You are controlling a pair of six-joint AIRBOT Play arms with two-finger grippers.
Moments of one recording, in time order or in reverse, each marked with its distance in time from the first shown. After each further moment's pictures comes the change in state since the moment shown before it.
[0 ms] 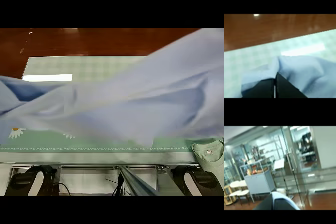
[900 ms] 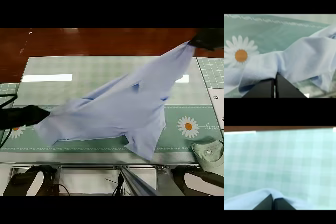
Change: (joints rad) left arm 0.000 -0.147 -0.679 -0.084 0.082 -0.170; right arm 0.001 -0.828 0.111 -0.204 0.436 -0.101
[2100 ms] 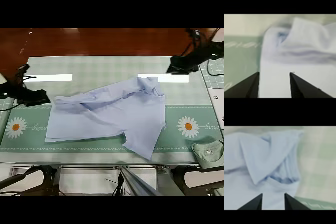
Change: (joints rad) left arm 0.154 -0.695 0.238 0.262 0.110 0.212; right arm -0.038 -0.287 -0.008 -0.103 0.171 -0.101
